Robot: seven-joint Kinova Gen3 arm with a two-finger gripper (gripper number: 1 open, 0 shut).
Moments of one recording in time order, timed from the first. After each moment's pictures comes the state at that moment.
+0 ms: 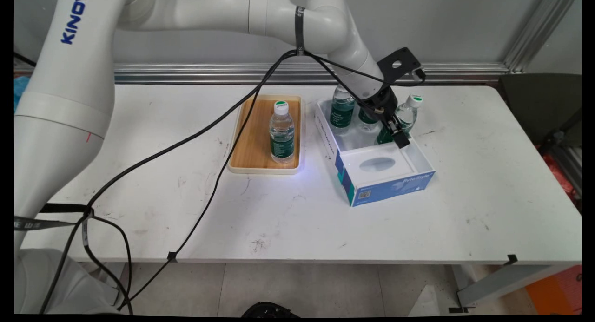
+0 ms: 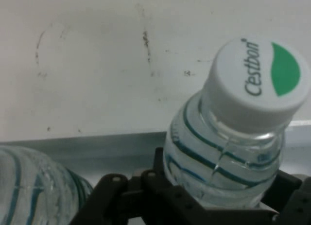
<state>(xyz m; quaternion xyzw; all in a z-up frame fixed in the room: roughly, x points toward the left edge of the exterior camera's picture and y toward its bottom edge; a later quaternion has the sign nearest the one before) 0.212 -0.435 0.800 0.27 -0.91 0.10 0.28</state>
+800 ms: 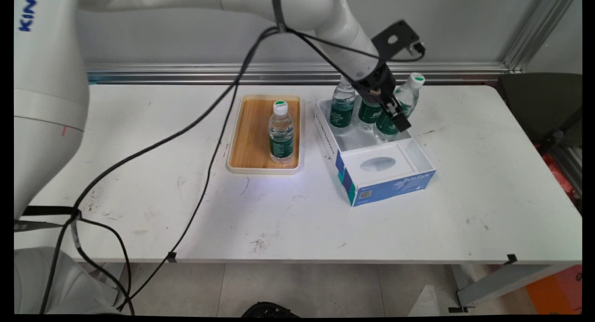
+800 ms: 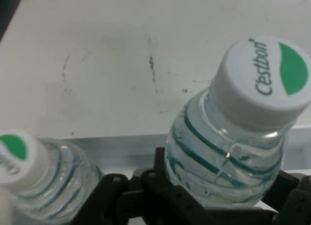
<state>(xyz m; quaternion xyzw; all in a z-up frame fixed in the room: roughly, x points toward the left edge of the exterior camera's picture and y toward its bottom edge) 0.230 -0.414 0.859 0.28 -0.90 0.12 0.30</state>
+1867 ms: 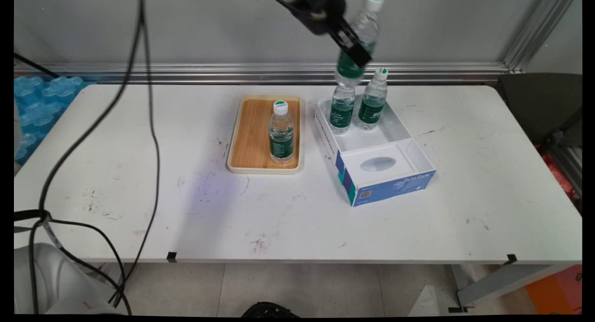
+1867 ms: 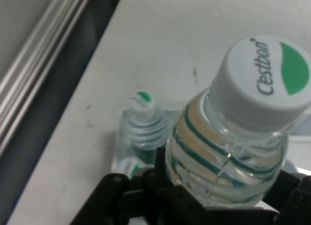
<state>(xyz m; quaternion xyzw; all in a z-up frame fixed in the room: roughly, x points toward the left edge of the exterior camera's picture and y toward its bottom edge) 0.344 -0.357 0.996 0.31 -0.88 0.16 0.32</state>
